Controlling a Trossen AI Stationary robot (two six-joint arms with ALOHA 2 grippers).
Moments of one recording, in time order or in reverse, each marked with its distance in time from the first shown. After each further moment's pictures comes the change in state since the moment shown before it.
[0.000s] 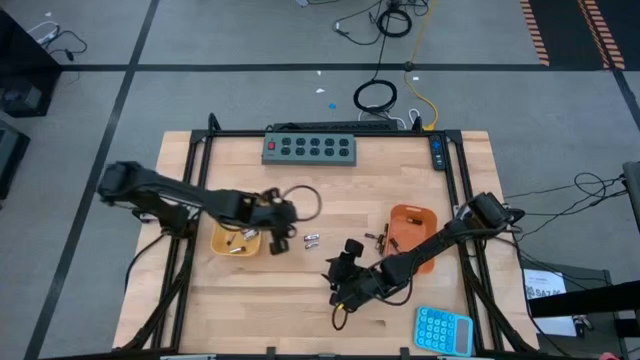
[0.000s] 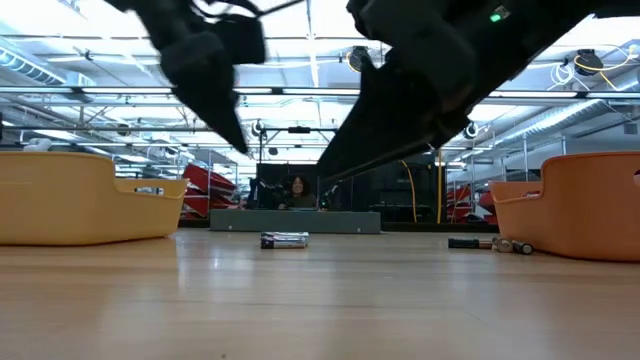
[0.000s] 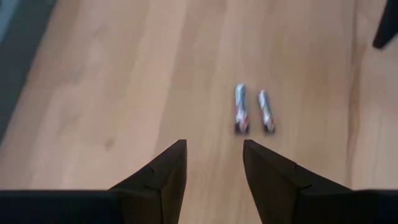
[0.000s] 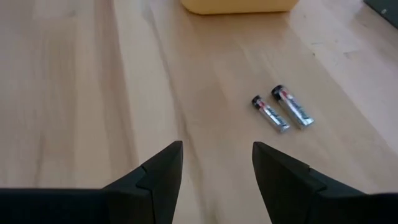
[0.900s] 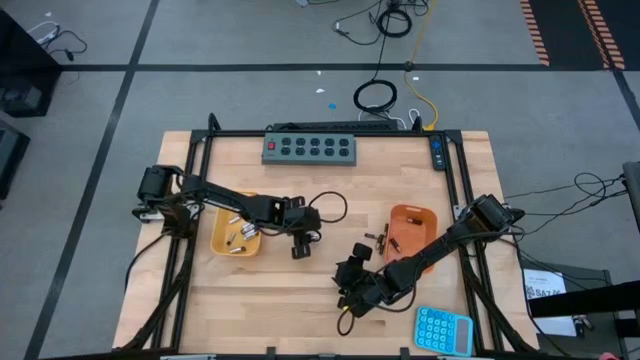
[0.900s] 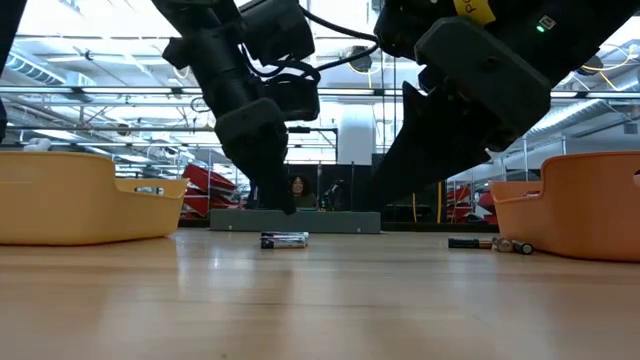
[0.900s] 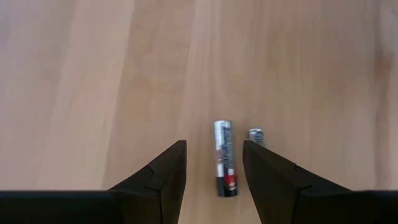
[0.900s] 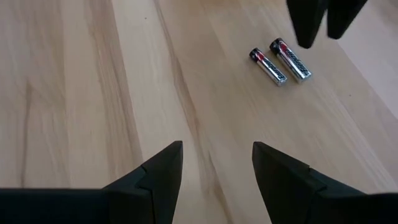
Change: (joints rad) left arm 0.060 0.310 0.087 0.192 0.148 0.071; right arm 0.035 0.000 0.000 -0.162 -0.007 0.102
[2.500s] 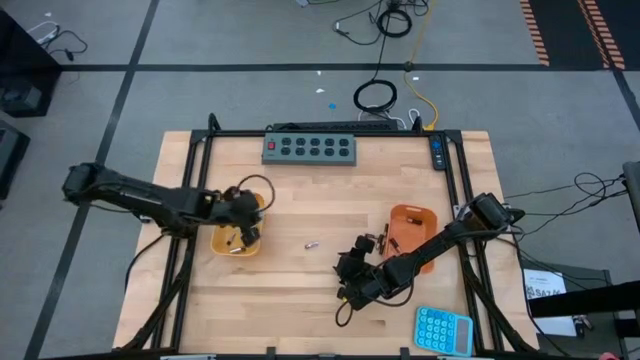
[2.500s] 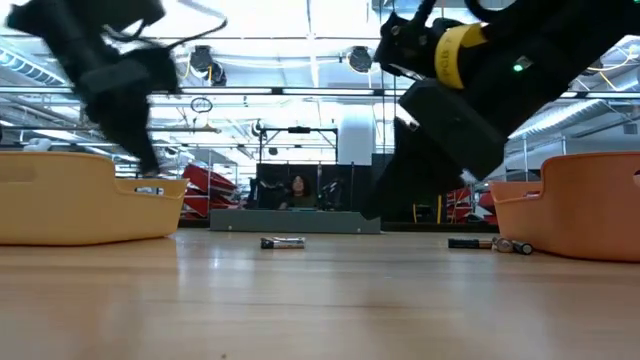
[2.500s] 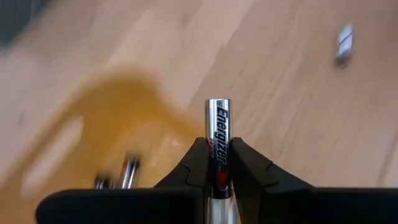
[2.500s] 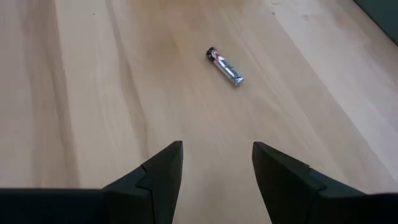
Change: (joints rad) left arm -0.059 -0.763 -0.484 -0.263 -0.205 -0.440; right arm -0.031 0.000 -0.045 0.011 0.082 -0.018
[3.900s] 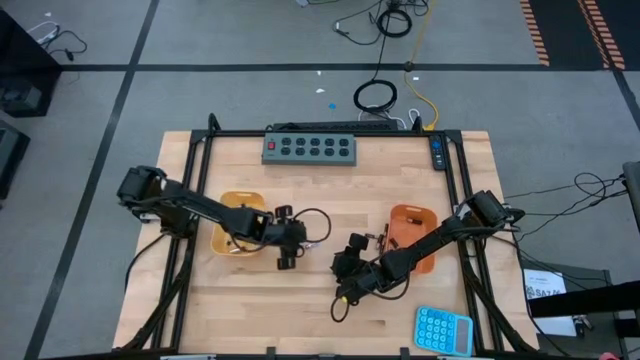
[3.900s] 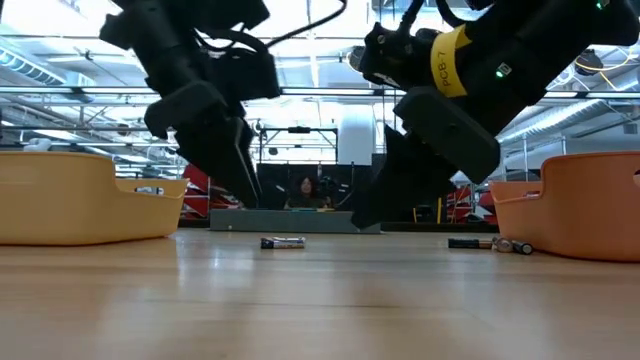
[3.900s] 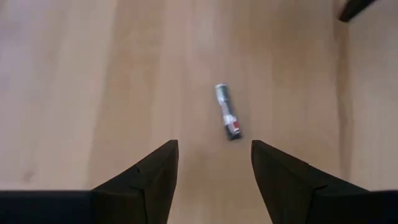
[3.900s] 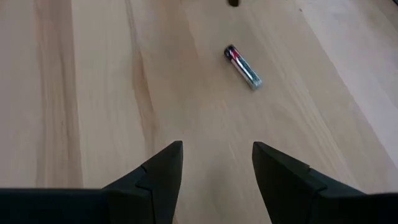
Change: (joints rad) left arm -0.085 0.631 0.338 0.303 0.066 0.402; right arm -0.045 -0.003 0.000 0.037 -0.111 -0.113
